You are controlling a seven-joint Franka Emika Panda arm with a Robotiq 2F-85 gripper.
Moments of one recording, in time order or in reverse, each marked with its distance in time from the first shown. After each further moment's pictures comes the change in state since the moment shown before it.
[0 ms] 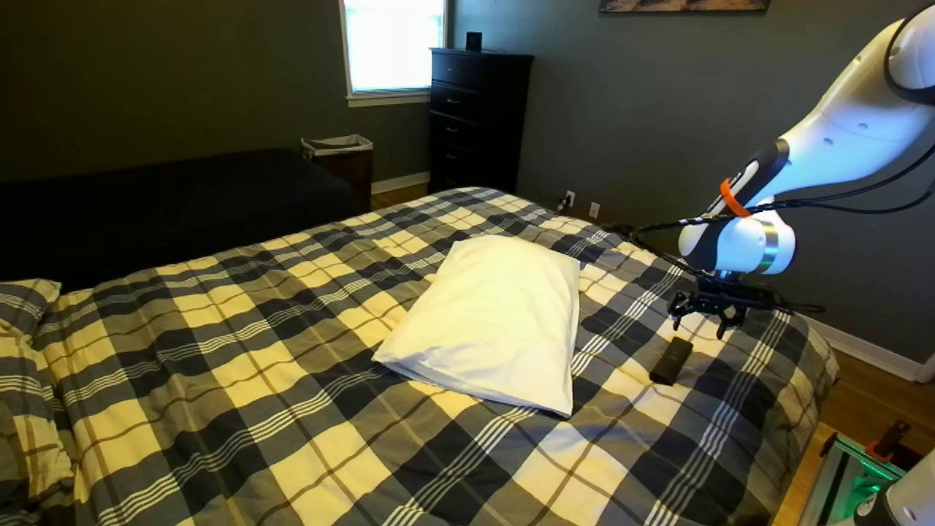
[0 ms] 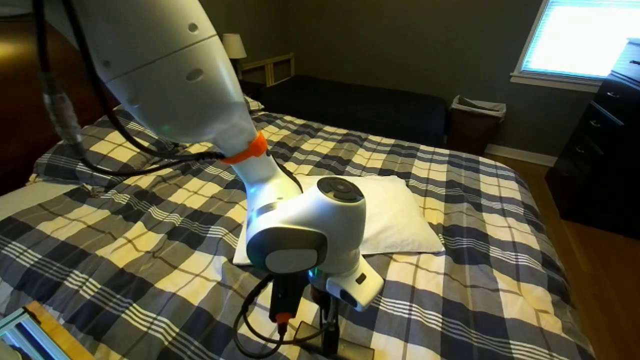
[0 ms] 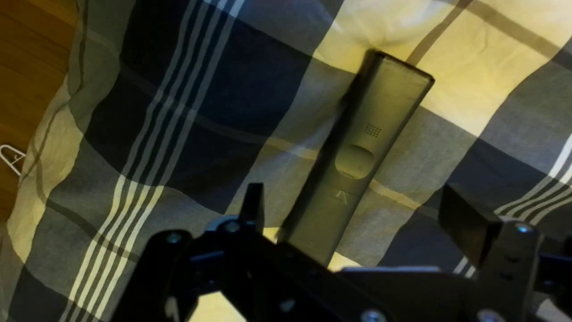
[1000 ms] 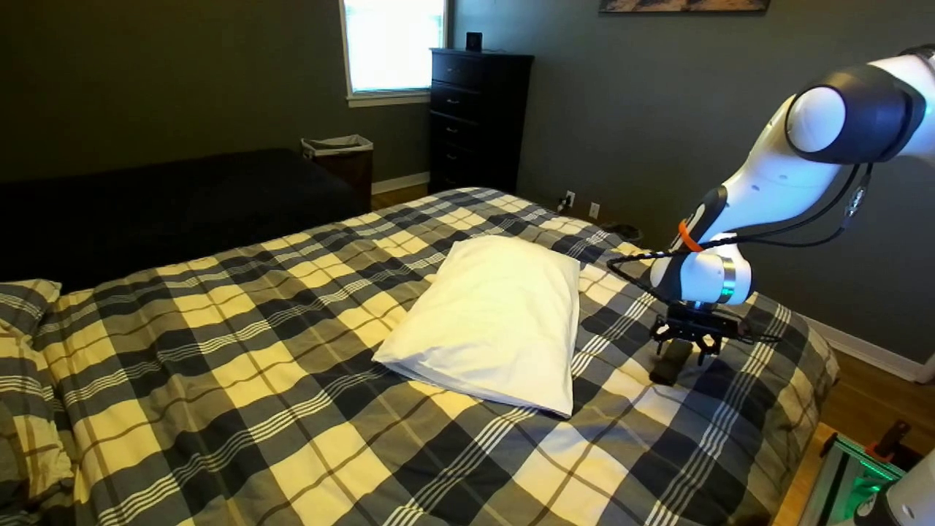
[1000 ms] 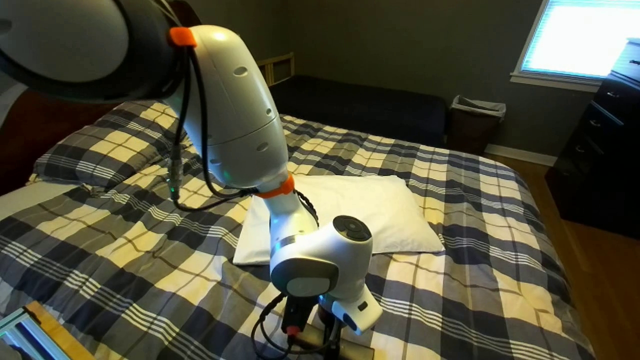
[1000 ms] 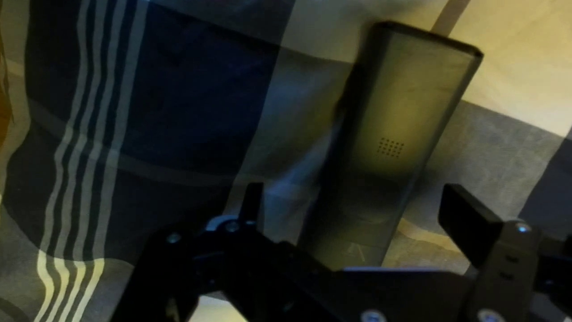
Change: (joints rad) arm -0.045 0.303 0.078 0.190 0.105 0.041 0.088
